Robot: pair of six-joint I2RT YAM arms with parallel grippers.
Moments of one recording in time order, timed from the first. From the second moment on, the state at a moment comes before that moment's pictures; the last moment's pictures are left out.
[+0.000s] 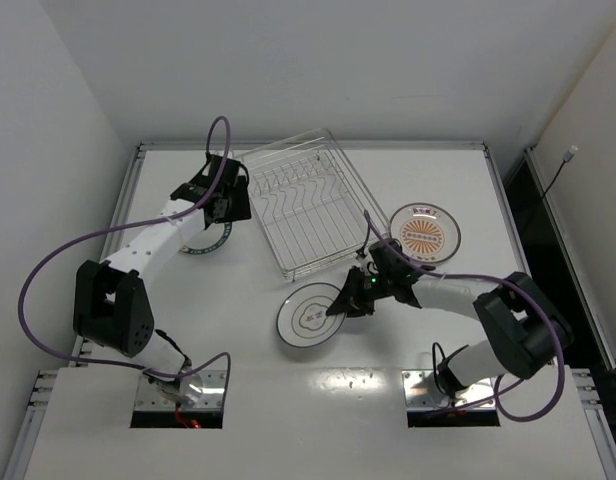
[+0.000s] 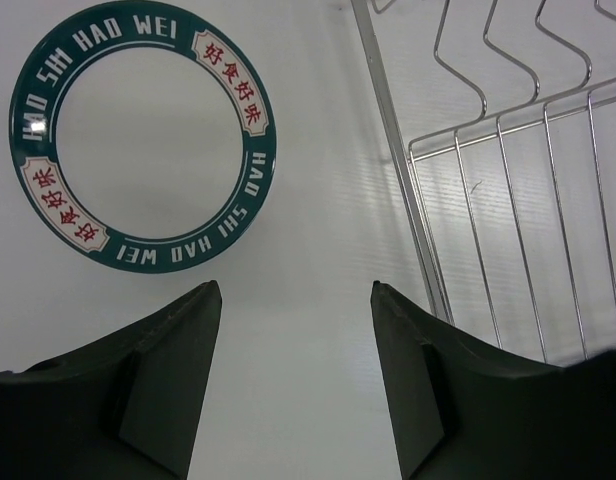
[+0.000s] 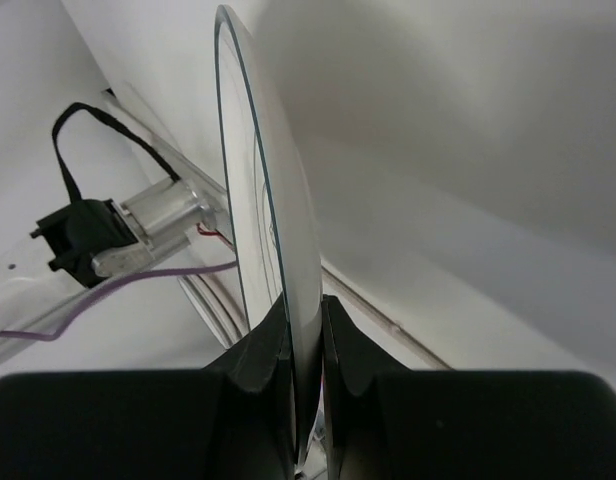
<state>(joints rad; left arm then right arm) -0.31 1.55 1.27 -0.59 -0.29 -0.39 0.55 1.48 0.53 0.05 -0.66 0.99</state>
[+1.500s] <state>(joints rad) -0.31 1.90 1.48 -0.66 0.00 -0.45 0.53 0.96 0.66 -0.57 -0.13 0.81</state>
